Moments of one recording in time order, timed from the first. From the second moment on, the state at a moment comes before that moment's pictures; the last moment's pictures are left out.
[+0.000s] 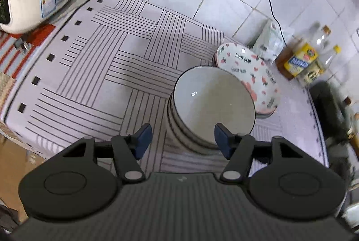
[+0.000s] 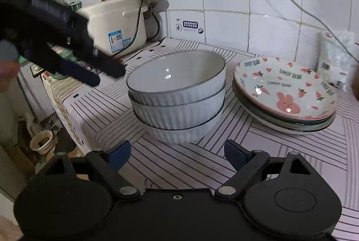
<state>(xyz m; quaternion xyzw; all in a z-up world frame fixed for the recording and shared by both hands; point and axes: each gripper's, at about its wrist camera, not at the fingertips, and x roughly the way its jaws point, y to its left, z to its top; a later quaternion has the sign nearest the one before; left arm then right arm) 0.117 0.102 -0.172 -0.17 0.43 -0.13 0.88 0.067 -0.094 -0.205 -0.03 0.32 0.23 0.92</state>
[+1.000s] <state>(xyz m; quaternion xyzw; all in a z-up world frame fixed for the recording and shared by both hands) 0.175 0.085 -0.227 -0.19 0.47 -0.13 0.85 0.123 -0.080 -0.251 -0.01 0.27 0.28 0.92</state>
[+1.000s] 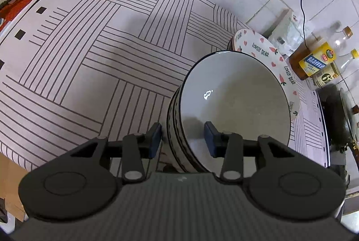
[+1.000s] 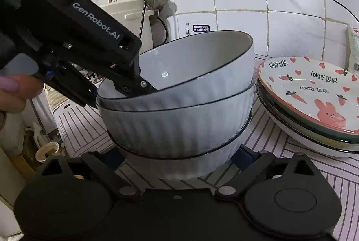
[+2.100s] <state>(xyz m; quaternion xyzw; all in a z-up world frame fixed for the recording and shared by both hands) 0.159 0.008 -0.138 -0.10 0.36 -0.19 0.91 0.113 -0.125 -0.187 0.00 0.20 0.22 0.95</state>
